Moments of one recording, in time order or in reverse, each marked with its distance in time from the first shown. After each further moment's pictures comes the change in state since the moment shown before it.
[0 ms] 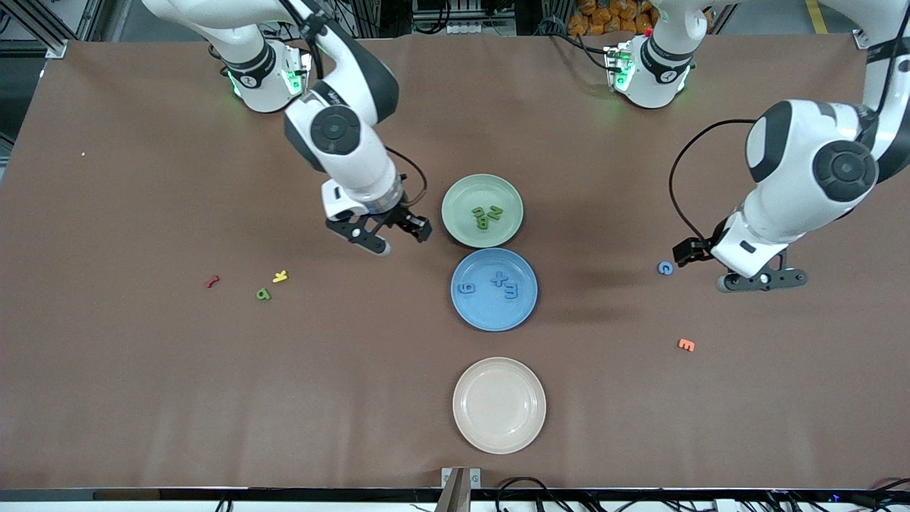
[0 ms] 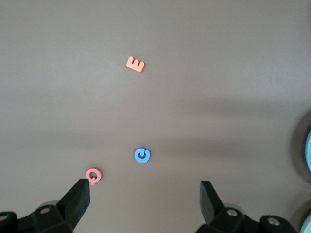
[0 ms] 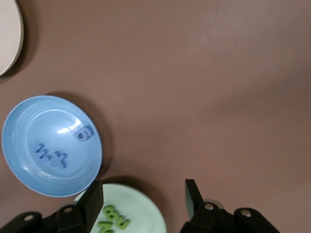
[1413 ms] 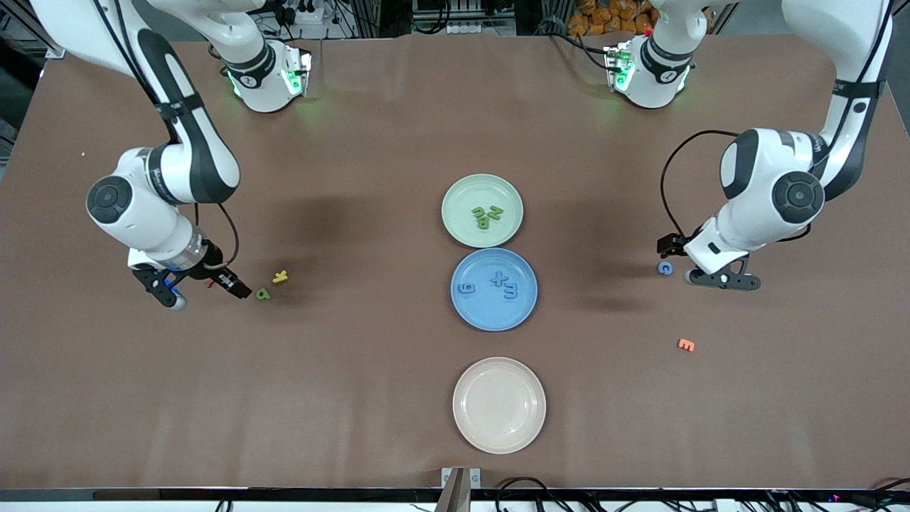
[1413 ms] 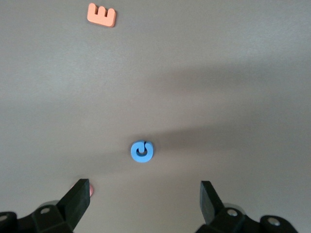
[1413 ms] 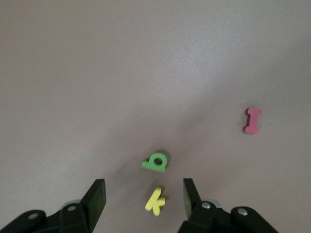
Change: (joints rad) left arm 0.037 0.084 -0.001 -0.202 -0.004 0.213 0.218; right arm -0.247 -0.056 -0.361 -0.315 0.100 0.298 -0.465
